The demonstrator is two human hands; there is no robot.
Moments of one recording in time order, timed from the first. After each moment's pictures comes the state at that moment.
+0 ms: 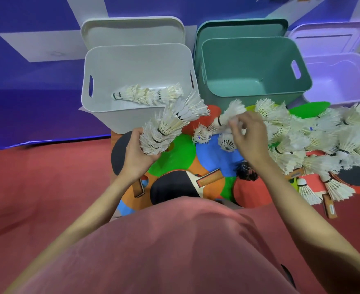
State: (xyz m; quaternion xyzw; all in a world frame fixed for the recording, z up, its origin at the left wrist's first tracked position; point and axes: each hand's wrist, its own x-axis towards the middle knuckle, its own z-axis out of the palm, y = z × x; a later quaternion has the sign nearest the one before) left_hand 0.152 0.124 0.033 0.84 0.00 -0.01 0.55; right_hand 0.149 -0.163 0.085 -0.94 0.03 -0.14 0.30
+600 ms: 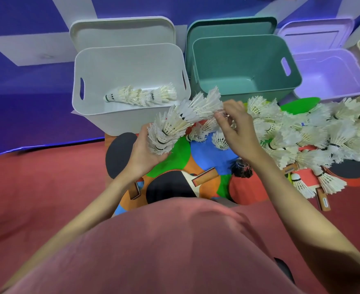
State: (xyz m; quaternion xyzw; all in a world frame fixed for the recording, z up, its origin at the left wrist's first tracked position) left_hand 0.160 0.098 0.043 0.83 -0.07 -0.05 0.56; right_hand 0.151 -0.145 0.120 -0.90 -0.09 -0.15 0.40
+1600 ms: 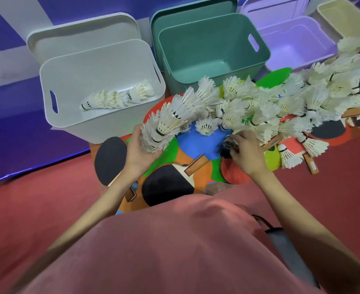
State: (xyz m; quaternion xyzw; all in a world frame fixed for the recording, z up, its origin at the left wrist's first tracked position) left_hand 0.157 0.081 0.038 0.83 -0.12 -0.05 0.54; right_hand 0.058 -0.207 0.027 -0.98 0.14 0.01 0.14
